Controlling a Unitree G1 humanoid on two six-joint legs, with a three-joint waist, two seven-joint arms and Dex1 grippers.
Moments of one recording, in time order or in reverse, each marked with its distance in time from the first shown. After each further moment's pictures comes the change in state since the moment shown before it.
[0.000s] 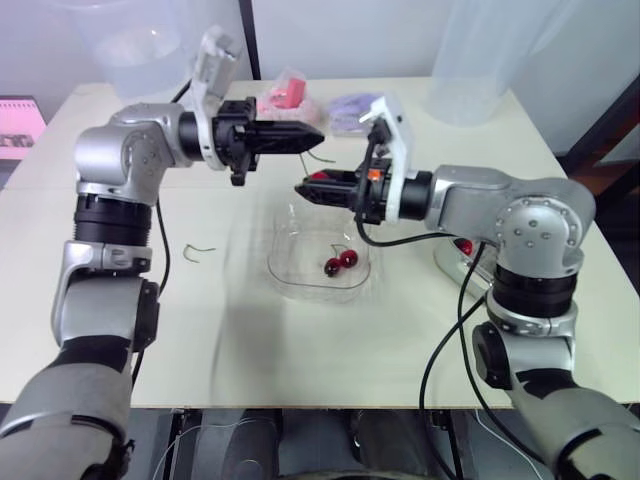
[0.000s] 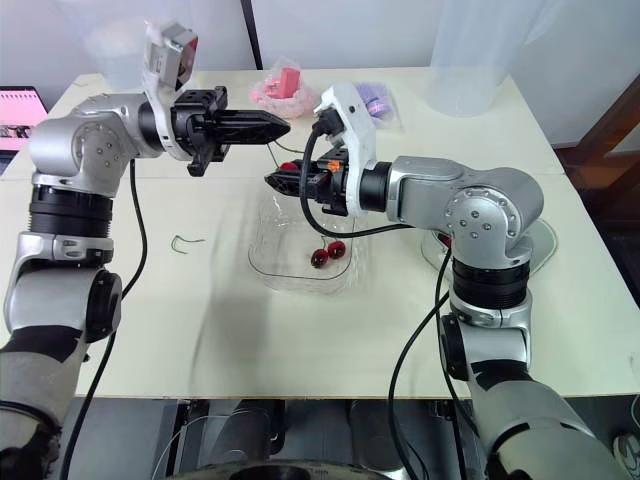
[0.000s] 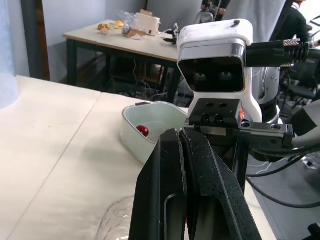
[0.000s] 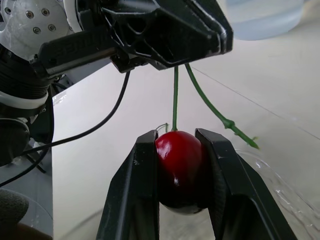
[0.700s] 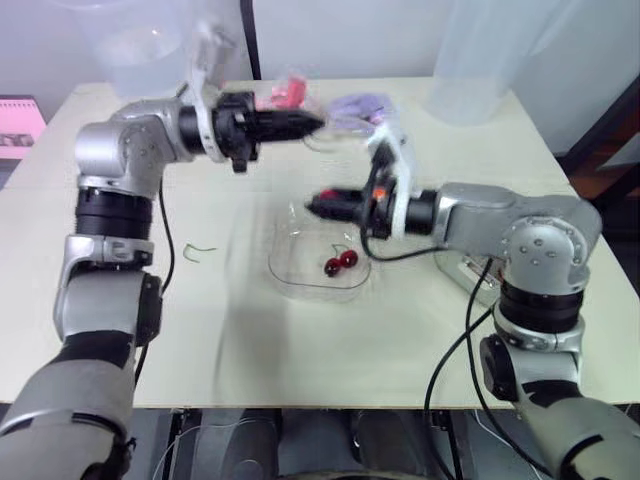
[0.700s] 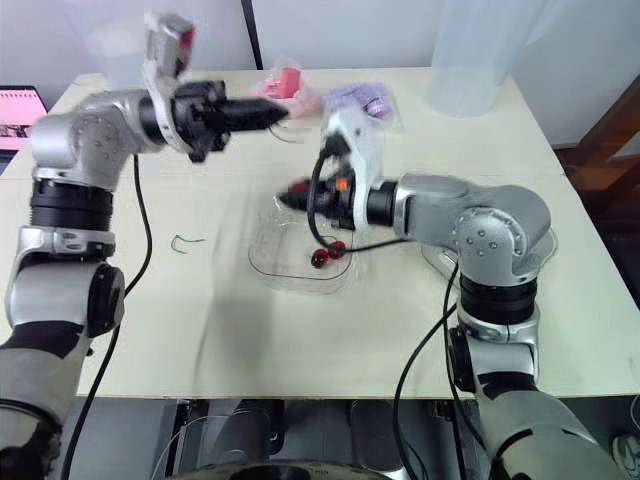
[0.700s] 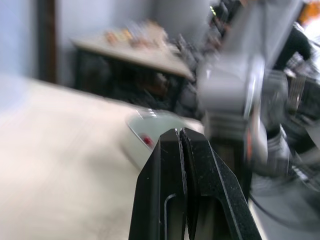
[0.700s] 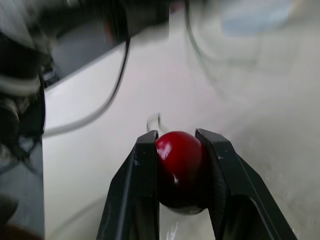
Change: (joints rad) left arm -0.069 0.005 0.073 0.054 -0.028 0.019 0.046; right arm 0.132 -0.024 0.021 -0.052 0.012 0.078 -0.019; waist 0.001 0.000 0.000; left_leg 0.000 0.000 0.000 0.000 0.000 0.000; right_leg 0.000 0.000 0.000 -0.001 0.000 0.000
